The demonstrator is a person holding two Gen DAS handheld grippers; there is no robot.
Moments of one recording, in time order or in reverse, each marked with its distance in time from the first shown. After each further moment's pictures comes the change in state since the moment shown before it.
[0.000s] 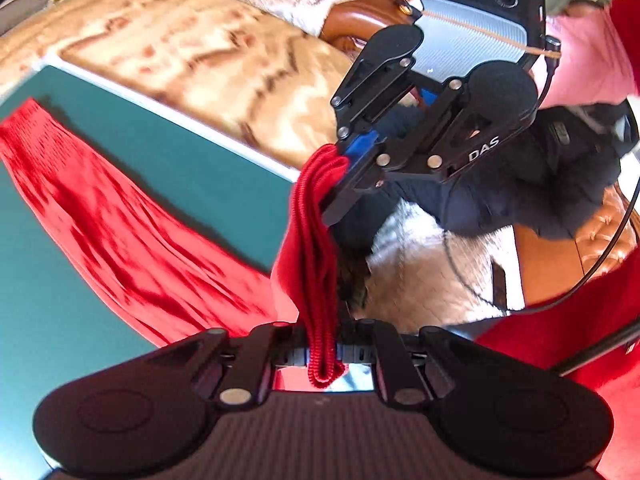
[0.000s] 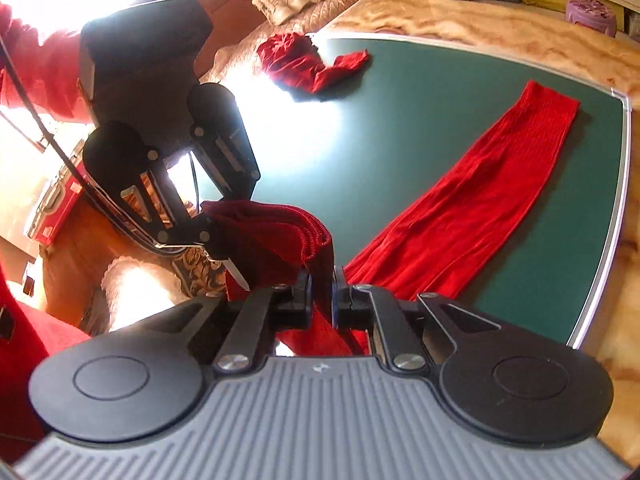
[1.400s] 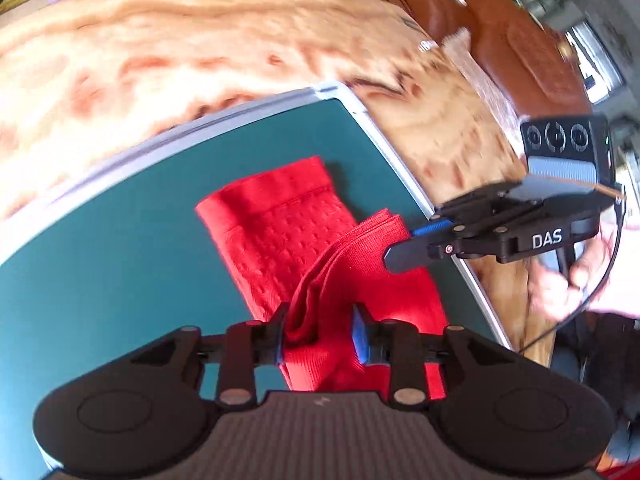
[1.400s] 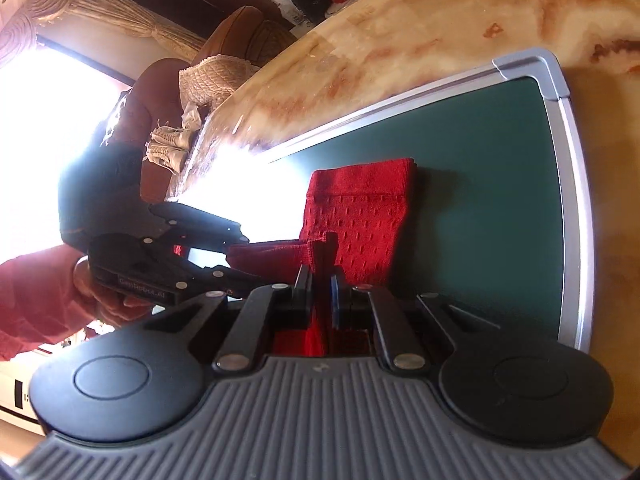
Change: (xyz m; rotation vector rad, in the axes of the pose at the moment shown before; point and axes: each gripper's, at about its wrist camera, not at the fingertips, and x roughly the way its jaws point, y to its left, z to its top) left arm 0.054 0.388 0.122 -0.534 -0.221 0.135; right arm 0.163 -0.371 0.109 0.518 -0.202 0.143
